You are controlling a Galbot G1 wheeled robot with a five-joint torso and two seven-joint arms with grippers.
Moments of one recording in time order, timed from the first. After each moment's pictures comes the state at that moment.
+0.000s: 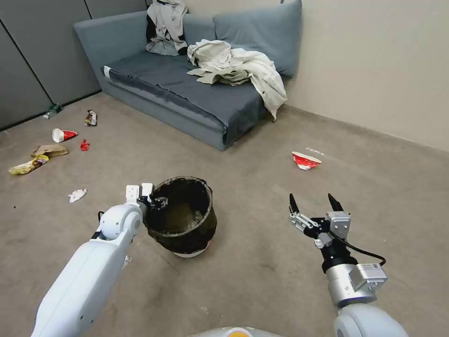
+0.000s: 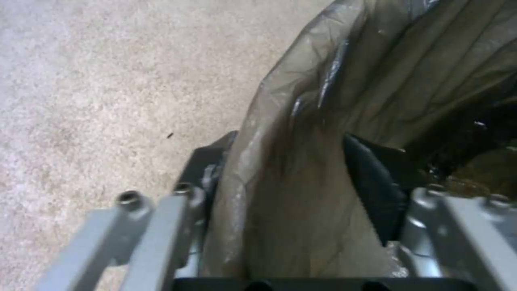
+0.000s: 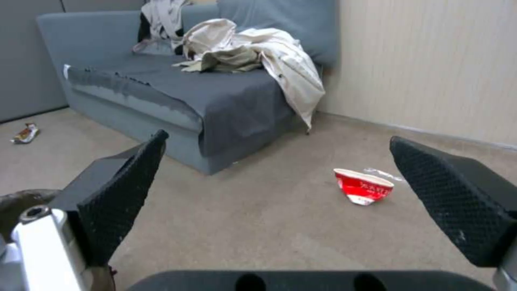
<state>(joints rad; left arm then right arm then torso) 0.99 -1.07 -0.32 -1.59 -0.62 0.73 -0.19 -1.73 1.55 0.52 2.31 0.05 -0.08 -0.03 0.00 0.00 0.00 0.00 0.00</state>
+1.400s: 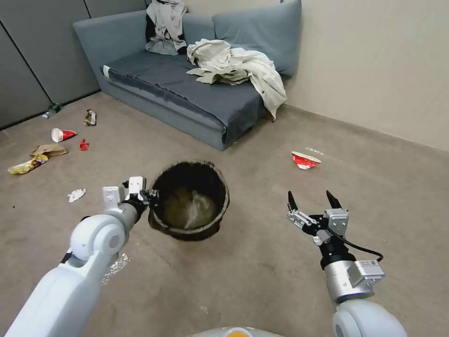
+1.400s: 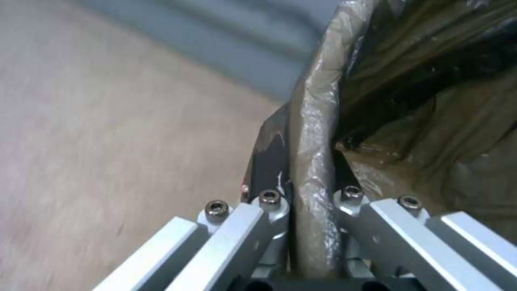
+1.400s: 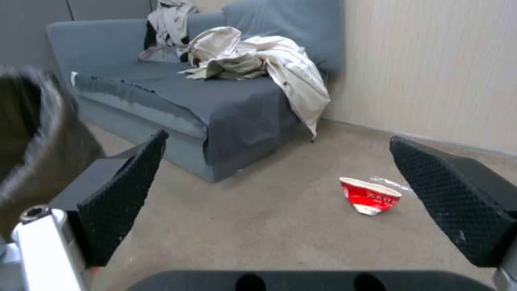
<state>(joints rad) 1.25 -1.01 -0.54 -2.06 -0.81 0.53 -0.18 -1.69 1.53 0.51 2.30 0.07 -0.07 -0.02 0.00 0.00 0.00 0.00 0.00</state>
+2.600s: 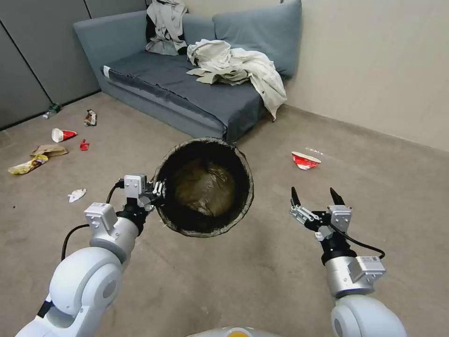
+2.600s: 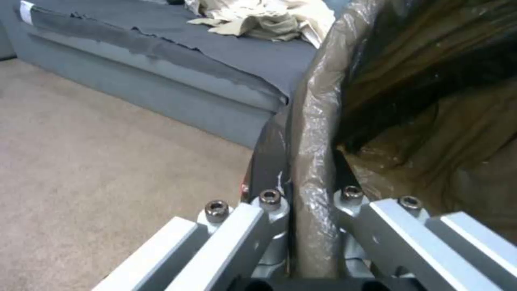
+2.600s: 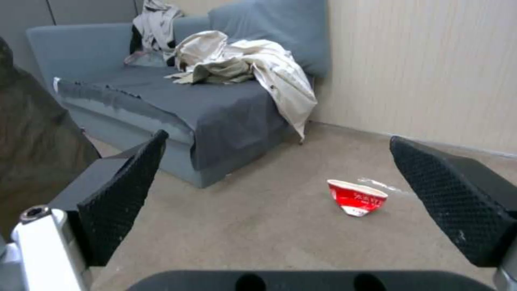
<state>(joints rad) 1.45 -1.13 -0.56 -2.36 -0.58 0.48 -0.17 -1.68 1.57 0.52 2.30 0.05 -0.08 -0.02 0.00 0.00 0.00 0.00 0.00</state>
